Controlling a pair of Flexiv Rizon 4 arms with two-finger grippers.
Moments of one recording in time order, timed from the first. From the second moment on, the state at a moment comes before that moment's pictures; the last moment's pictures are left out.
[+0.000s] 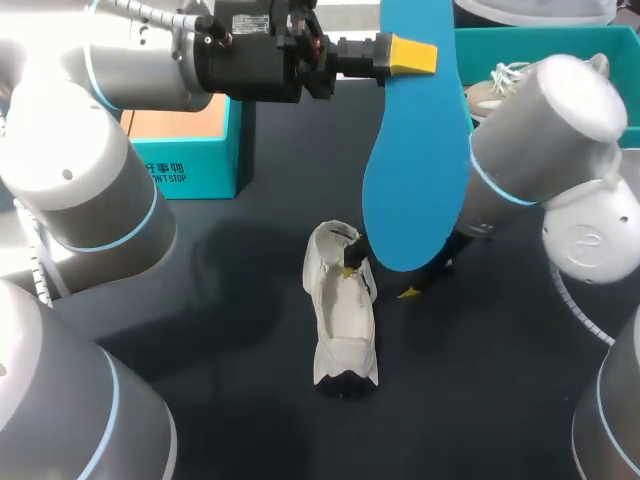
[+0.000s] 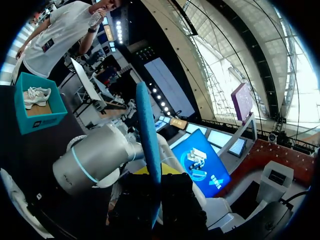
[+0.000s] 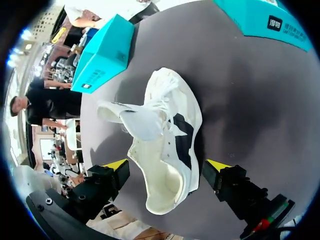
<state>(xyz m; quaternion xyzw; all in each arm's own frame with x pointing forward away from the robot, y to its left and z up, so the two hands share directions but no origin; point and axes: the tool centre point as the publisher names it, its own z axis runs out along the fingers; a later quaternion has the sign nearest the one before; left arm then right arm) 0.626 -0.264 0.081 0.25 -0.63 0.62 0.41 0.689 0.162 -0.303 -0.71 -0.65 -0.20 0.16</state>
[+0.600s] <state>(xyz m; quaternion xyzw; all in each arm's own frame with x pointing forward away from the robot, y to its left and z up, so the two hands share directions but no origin) 0.626 -0.264 0.081 0.25 -0.63 0.62 0.41 0.701 0.126 -0.226 -0.68 -0.57 -0.35 0.30</state>
